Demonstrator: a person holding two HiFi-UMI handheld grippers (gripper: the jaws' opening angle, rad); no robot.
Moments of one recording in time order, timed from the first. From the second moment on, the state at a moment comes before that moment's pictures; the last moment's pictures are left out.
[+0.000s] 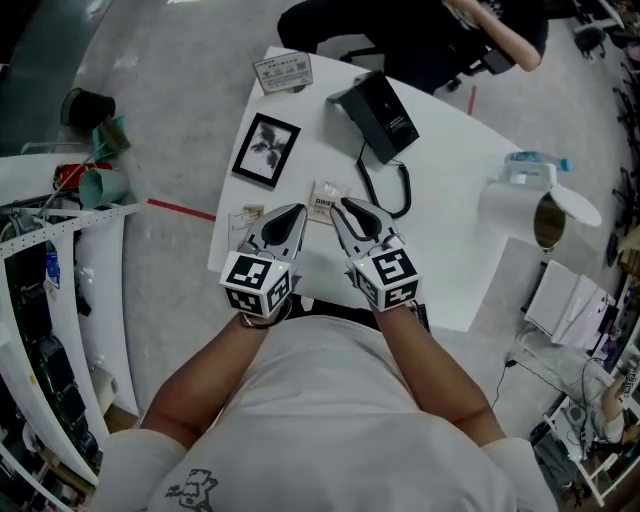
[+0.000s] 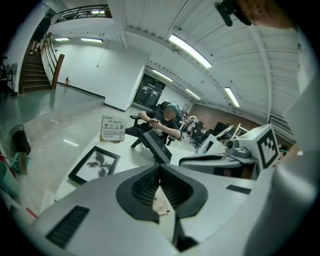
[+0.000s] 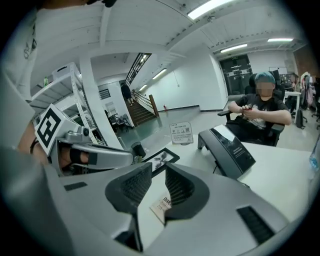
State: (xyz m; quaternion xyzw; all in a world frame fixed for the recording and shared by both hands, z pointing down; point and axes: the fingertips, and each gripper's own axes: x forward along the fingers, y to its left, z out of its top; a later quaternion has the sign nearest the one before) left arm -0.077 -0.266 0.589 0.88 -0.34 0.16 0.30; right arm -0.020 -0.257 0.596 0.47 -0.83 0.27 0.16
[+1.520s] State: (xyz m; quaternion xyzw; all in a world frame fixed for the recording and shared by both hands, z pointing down) left arm -0.088 -0.264 0.682 0.83 -0.36 0.19 0.37; right arm -0.035 -0.256 0.751 0.42 -0.79 0.25 0.37
